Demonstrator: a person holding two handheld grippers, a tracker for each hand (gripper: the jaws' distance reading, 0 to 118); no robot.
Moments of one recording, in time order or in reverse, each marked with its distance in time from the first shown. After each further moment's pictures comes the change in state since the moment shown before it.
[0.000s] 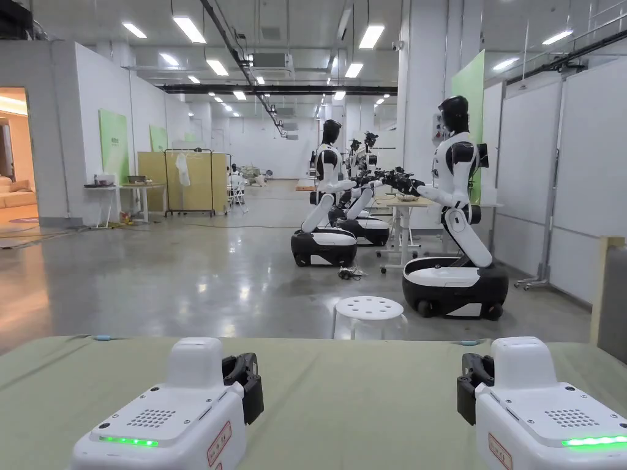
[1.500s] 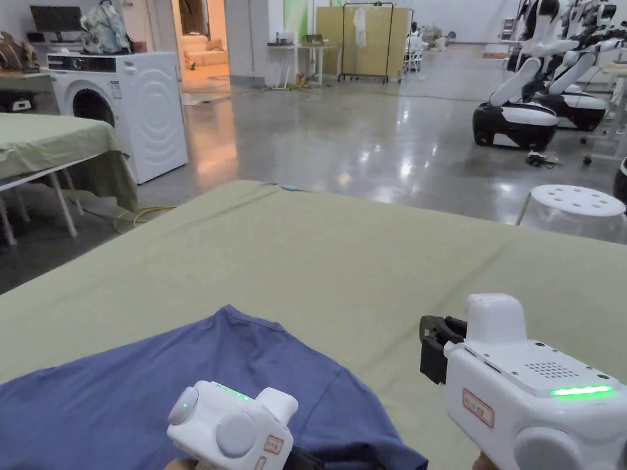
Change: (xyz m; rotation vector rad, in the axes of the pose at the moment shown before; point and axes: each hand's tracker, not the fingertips) left arm -0.197 -0.203 0.022 -1.075 0.109 0.090; right arm -0.225 -0.094 -0.066 -0.245 0.583 -0.026
